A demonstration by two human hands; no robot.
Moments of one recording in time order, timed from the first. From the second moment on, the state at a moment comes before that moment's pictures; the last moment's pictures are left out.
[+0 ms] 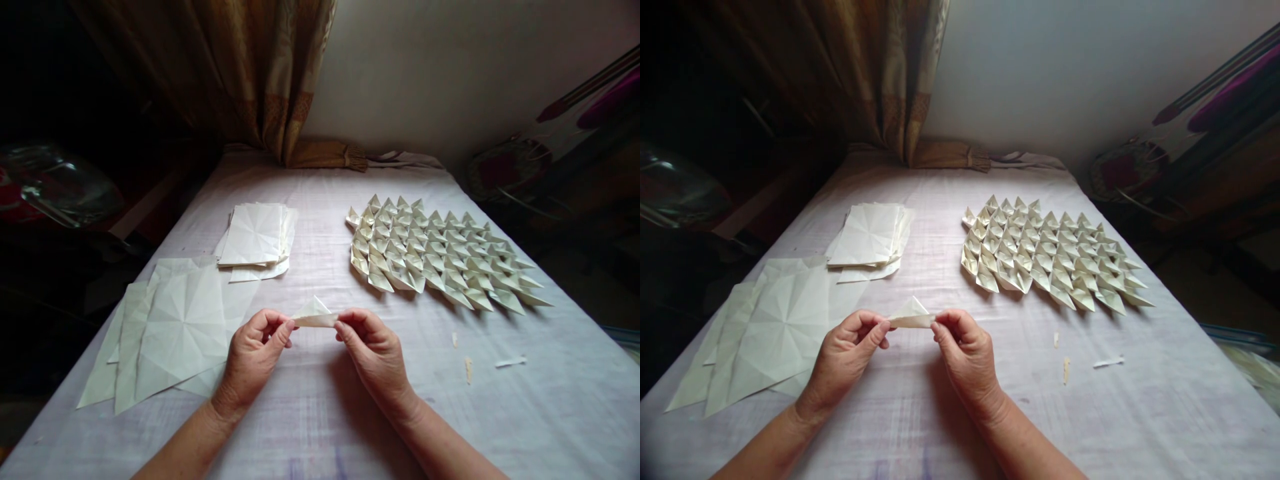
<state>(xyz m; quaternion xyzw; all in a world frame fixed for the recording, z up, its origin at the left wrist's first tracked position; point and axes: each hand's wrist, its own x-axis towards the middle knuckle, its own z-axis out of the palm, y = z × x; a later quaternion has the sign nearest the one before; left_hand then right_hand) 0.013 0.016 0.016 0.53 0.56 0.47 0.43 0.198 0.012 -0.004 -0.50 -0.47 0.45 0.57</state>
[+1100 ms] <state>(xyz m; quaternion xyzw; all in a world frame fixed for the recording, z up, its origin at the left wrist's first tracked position) 0.014 0.007 0.013 0.59 0.57 0.46 0.33 0.199 0.017 0.016 -0.54 -0.39 0.57 0.49</state>
